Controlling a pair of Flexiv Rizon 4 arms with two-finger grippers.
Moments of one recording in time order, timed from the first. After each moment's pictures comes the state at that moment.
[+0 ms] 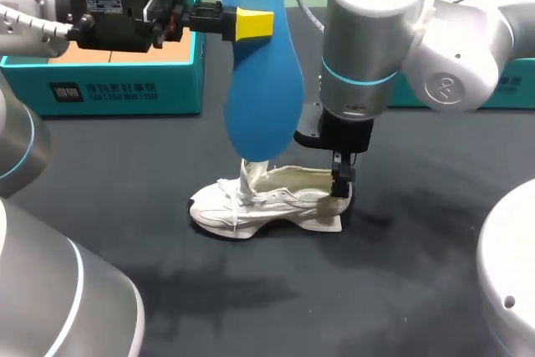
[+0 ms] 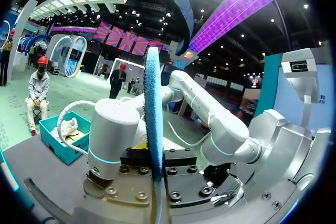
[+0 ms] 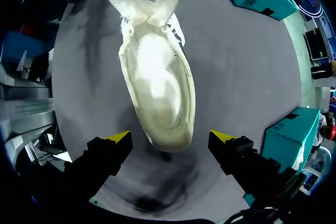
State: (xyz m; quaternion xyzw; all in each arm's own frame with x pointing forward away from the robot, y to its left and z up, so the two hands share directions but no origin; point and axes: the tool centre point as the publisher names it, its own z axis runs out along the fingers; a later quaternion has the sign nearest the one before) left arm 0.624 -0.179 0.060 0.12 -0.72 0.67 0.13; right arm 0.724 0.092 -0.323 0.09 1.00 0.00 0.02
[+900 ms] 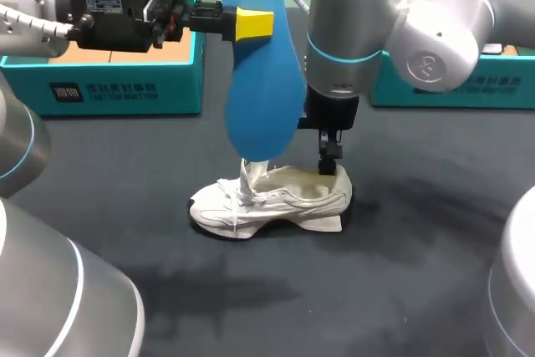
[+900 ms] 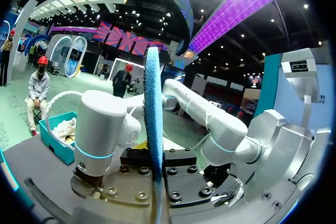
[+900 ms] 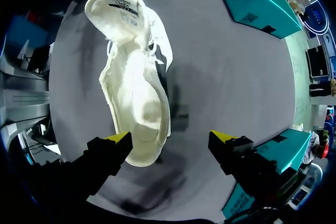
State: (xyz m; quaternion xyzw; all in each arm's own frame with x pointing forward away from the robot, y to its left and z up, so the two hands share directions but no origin) left arm 0.624 -0.179 0.060 0.12 -0.72 0.67 0.13; right arm 0.767 0.117 -0.313 0.03 1.00 0.01 0.03
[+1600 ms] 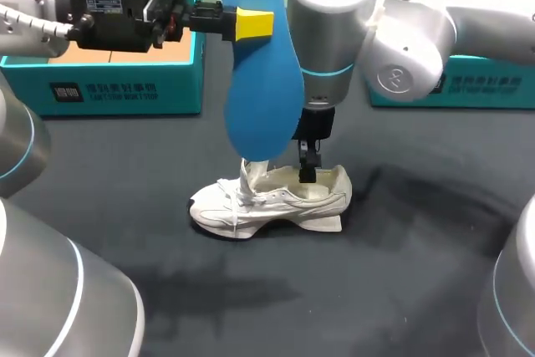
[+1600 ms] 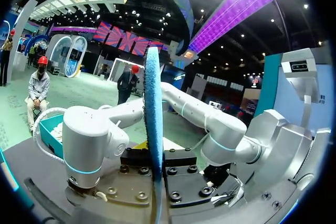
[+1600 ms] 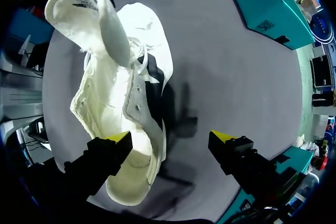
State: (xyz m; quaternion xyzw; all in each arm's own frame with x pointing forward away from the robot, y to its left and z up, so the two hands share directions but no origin) left arm 0.624 -0.179 0.060 0.12 -0.72 0.67 0.13; right arm 0.777 0.148 -0.355 0.01 1.00 0.02 0.02
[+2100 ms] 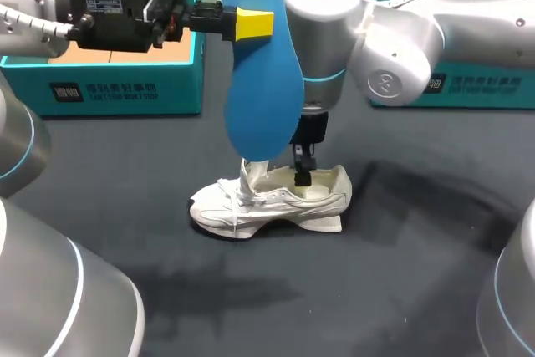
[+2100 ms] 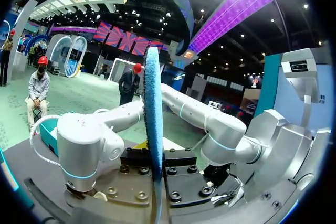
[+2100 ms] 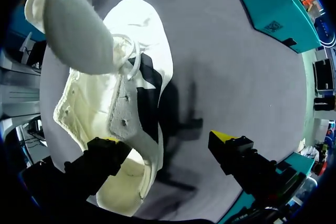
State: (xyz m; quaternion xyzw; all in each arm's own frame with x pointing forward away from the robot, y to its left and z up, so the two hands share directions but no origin) left arm 0.624 -0.179 0.060 0.12 -0.72 0.67 0.13; right arm 0.783 0.155 -0.372 0.00 1.00 0.02 0.01
